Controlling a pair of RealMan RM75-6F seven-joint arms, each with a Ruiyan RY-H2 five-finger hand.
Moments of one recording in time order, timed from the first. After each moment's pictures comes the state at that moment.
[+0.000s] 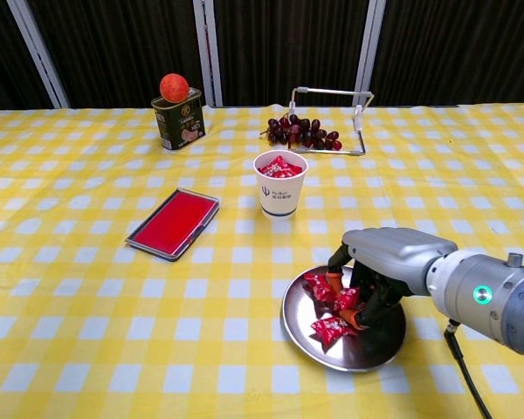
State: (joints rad) left arm -0.13 -1.06 -0.02 -1.72 1.40 1.32 -0.08; right arm 0.74 -1.71 0.06 -1.72 -0.72 1.12 -0.66
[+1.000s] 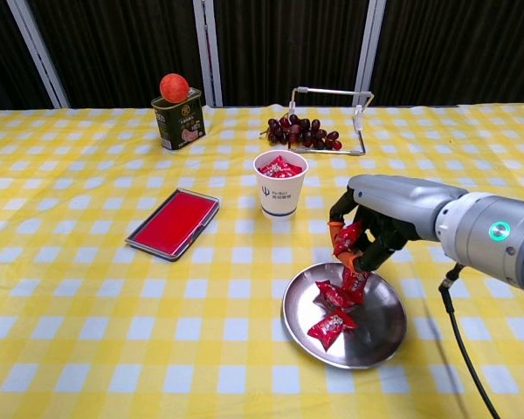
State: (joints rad) left arm -0.13 -1.05 -0.02 -1.73 1.39 1.31 -0.09; right arm 0.75 -1.61 0.16 -1.82 -0.73 1.14 -0.65
